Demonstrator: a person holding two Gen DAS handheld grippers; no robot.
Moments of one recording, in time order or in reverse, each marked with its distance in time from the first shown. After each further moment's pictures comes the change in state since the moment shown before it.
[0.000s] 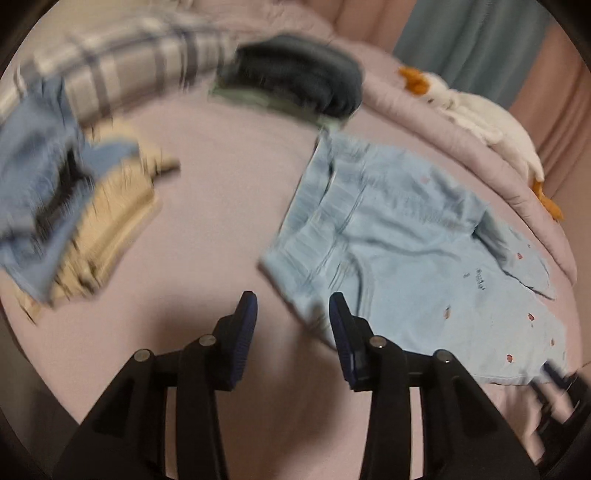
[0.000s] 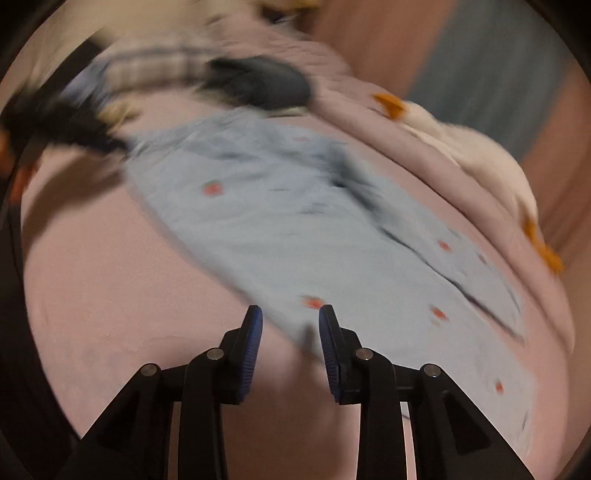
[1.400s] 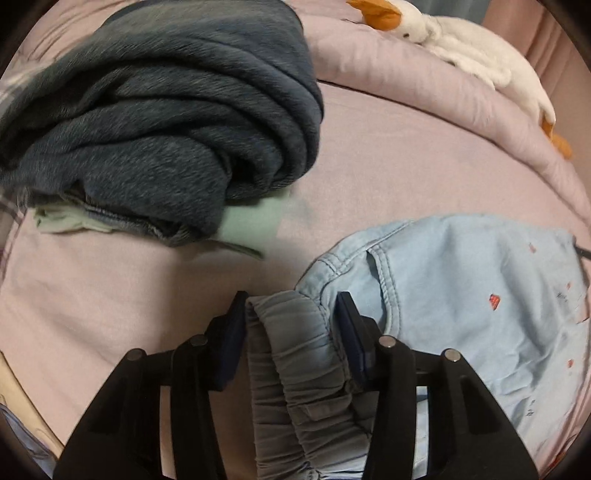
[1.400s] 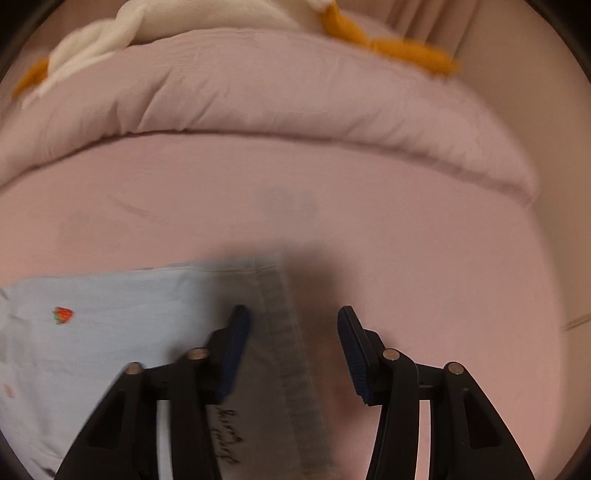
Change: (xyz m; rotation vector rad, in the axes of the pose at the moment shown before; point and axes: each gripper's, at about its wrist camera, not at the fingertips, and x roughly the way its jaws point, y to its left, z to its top) left arm 0.249 -0.151 0.246 0.315 0.246 -0.056; right arm 0.222 -0.431 -0.004 0.673 0.411 -0.257
